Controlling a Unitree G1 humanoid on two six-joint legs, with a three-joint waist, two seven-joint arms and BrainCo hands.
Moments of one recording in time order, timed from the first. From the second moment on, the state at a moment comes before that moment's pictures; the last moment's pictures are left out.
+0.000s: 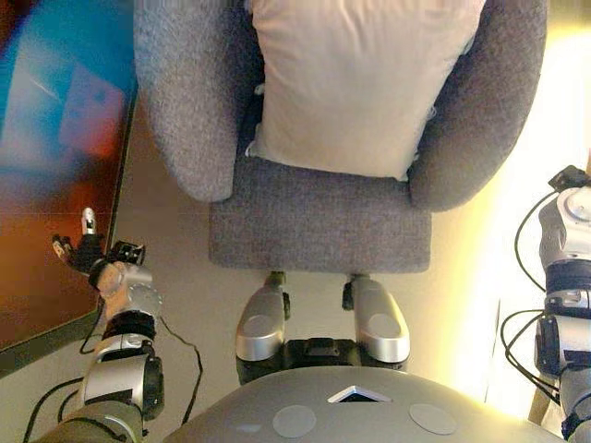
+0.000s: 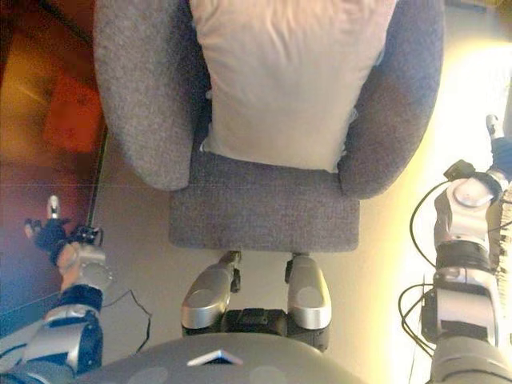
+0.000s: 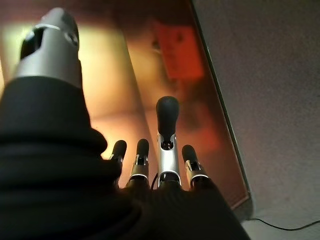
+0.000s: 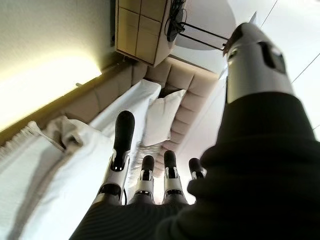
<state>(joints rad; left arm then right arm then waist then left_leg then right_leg) -0.14 0.37 0.21 0.84 -0.81 -0.43 0.58 -0.30 -0.68 -0.16 0.63 0.33 -0.19 -0.74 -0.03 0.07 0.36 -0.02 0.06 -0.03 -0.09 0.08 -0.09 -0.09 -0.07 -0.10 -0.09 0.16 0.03</state>
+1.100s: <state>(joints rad) 0.10 0.19 -0.14 1.33 -0.45 0.25 0.13 0.13 -0.22 0.19 1.24 0.14 0.09 -0.24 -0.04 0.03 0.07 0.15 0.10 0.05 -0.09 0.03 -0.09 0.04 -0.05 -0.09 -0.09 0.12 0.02</state>
